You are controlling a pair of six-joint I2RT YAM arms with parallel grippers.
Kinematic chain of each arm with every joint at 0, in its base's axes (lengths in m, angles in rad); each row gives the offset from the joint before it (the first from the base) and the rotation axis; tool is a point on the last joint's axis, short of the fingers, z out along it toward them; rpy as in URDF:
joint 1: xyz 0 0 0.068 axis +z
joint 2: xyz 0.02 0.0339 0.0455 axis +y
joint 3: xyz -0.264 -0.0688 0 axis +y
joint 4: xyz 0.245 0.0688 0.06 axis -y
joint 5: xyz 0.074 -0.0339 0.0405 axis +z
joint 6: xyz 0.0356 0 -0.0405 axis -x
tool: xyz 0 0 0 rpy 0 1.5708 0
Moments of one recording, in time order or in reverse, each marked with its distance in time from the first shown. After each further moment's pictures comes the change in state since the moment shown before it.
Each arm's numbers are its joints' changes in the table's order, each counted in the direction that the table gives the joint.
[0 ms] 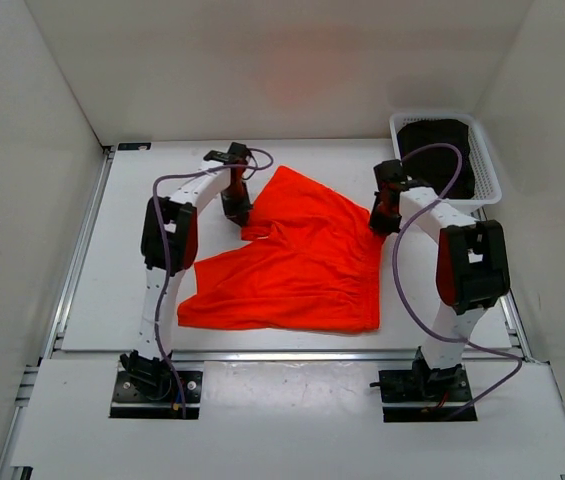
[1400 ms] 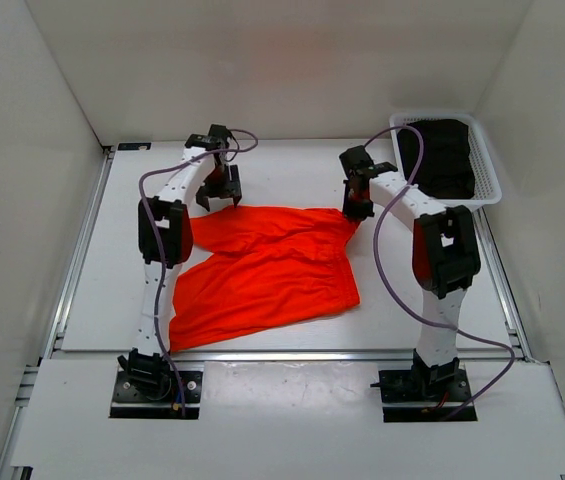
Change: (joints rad) left arm 0.147 0.089 -0.269 -0.122 0.103 -0.169; right arm 0.174 0.177 -0.307 -0.105 -0.060 0.040
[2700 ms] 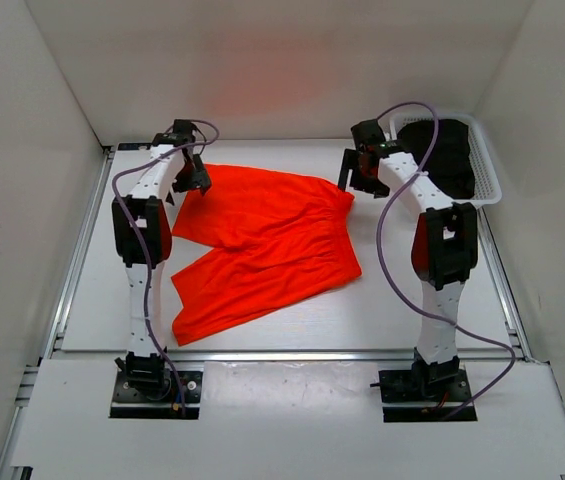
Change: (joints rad) left arm 0.125 -0.102 0.143 0.108 0.172 0.107; right arm -0.063 0.084 -0.278 -0.068 -0.026 0.011
